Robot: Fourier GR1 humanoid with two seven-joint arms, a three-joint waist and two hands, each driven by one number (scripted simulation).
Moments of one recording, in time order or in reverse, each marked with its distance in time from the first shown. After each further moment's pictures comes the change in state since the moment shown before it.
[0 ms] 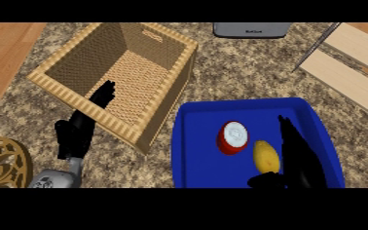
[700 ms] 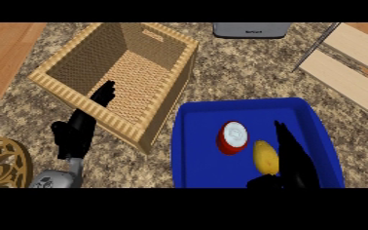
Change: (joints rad) left arm 0.005 -0.020 0.022 -0.003 0.004 -0.027 -0.015; right arm 0.035 0.025 -0.021 0.096 -0.006 -0.035 -0.101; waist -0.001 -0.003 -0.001
